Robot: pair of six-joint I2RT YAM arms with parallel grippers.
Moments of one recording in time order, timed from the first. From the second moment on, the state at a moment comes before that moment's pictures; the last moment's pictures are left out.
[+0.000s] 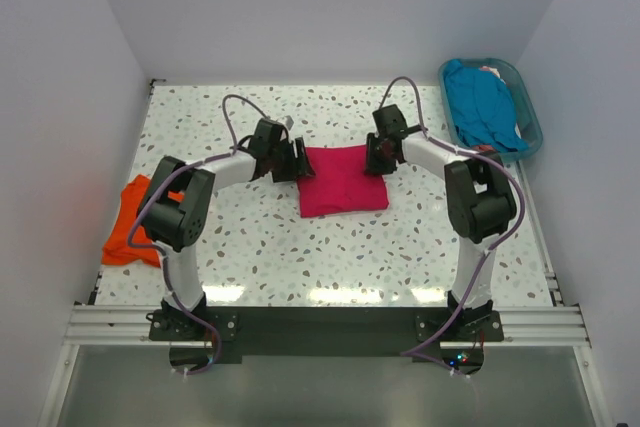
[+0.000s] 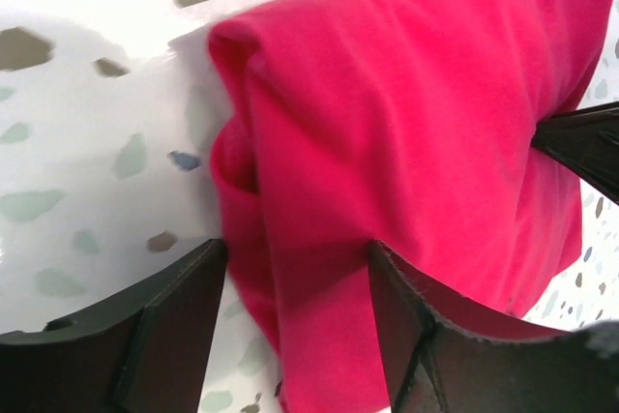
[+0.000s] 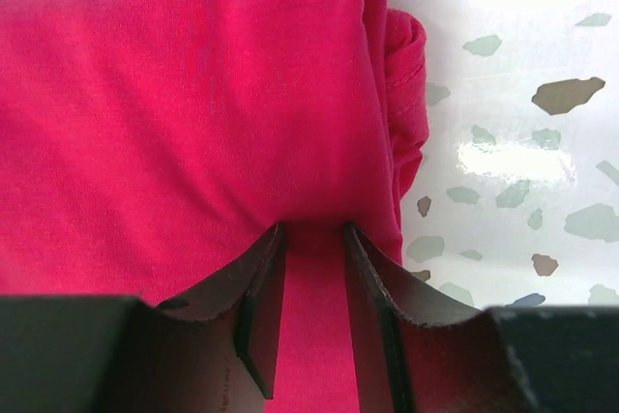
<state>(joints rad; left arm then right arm) -0.40 1.92 1.15 -0.09 0.25 -0.56 0.36 1.99 1.39 -0.45 0.00 0.43</state>
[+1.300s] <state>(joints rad) 0.13 1.81 1.40 -0.58 0.08 -0.79 0.39 1.68 1.44 -0.54 -0.07 0.45</state>
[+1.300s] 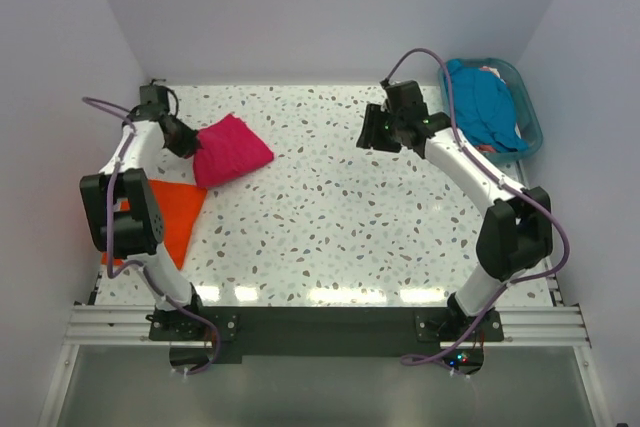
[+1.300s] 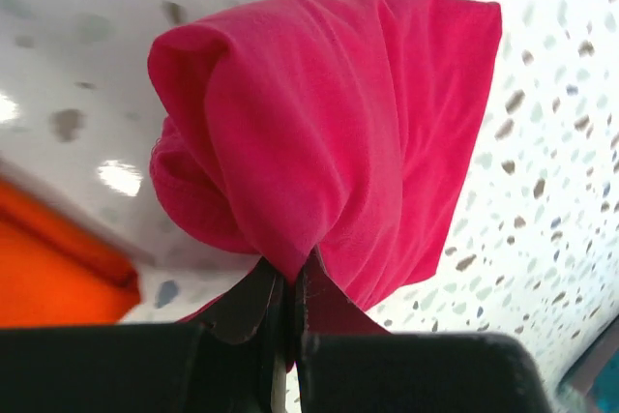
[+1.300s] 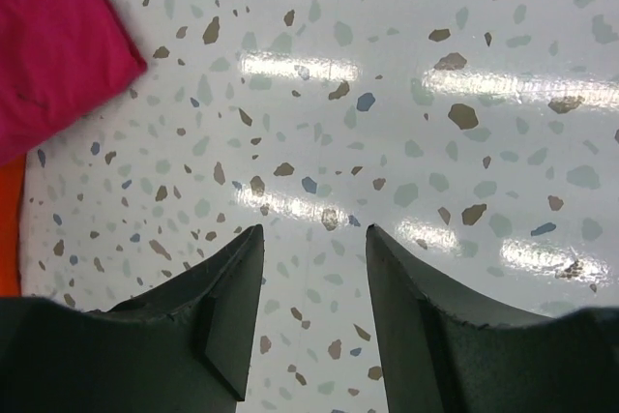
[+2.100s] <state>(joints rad) 0.39 1.47 1.30 -0.74 -0.02 -0.76 0.46 1.63 1.42 -0.54 -0.08 0.46</state>
